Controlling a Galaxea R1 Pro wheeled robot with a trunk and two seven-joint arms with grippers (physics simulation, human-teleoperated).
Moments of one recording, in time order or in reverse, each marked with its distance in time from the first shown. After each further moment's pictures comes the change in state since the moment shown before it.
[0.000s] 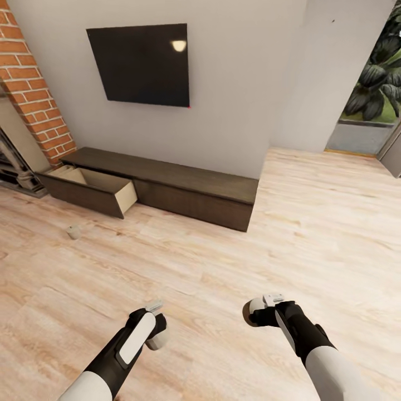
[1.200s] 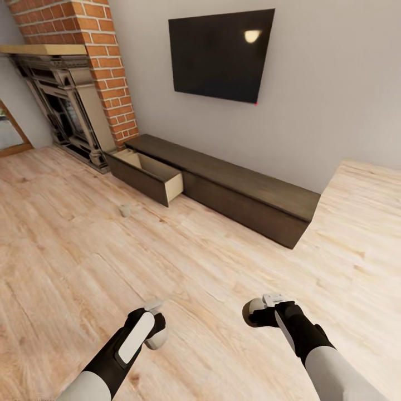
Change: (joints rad) left arm 0.000 0.005 0.005 -0.003 0.004 -0.005 -0.002; right arm 0.000 0.002 0.000 0.003 0.001 0.000 0.000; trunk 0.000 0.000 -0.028
